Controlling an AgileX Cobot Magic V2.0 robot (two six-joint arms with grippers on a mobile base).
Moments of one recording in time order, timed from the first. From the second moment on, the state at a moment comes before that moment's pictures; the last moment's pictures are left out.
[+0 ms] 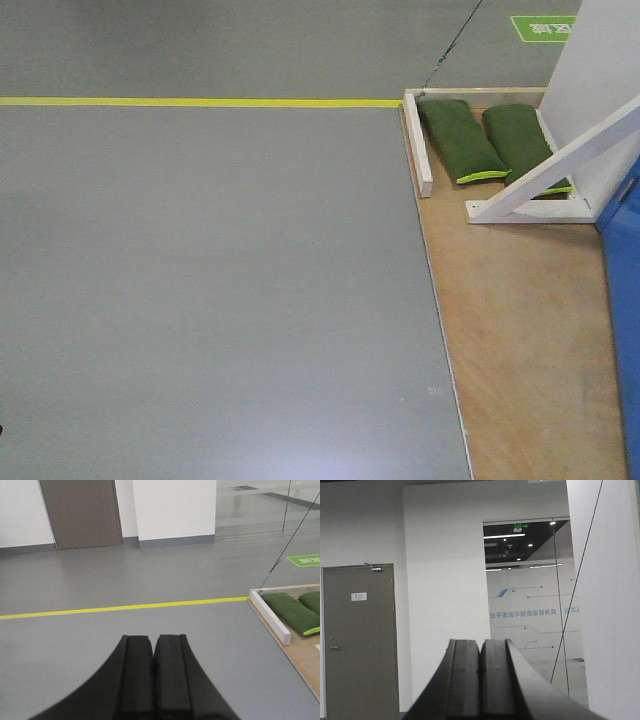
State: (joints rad) left arm -0.01 -0.01 0.03 0.00 0.21 0.03; right arm -0.05 1.00 -1.31 -0.07 -0.01 0.12
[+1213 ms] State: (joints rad) left arm -0.01 -0.01 0.03 0.00 0.21 0.03; right arm -1.49 1.19 -1.32 0.19 -0.13 0.12
